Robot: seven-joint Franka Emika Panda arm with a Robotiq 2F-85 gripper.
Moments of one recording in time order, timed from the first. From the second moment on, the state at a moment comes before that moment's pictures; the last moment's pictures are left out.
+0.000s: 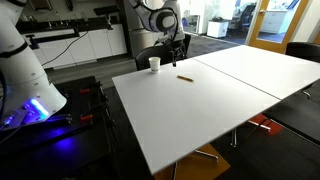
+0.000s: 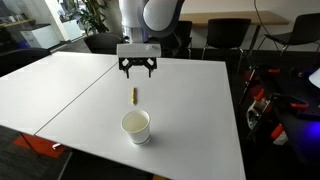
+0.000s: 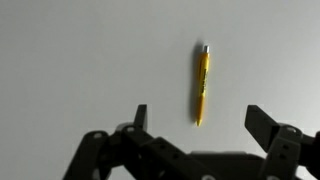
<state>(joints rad) 0.14 0.76 -0.06 -1.71 -0.01 2.62 1.28</state>
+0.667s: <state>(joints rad) 0.14 1.04 -0.09 -1.37 0.00 2.55 1.28</state>
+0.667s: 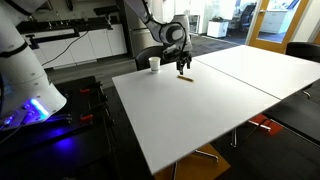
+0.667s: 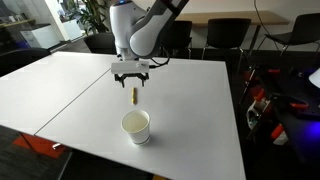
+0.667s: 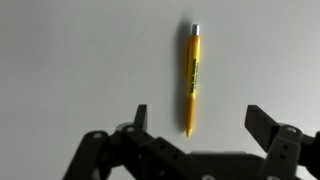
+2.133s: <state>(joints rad) 0.13 1.26 -0.09 -1.09 0.05 2.53 1.28</state>
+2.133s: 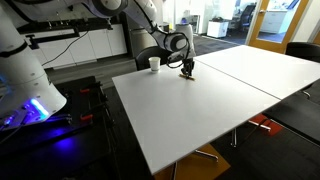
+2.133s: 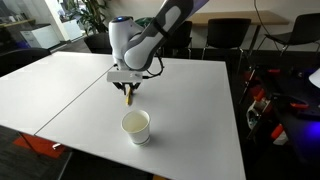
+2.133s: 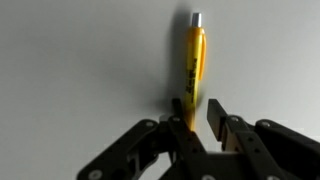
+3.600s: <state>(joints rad) 0.41 1.15 -0.44 -1.21 -0.18 2.52 1.70</state>
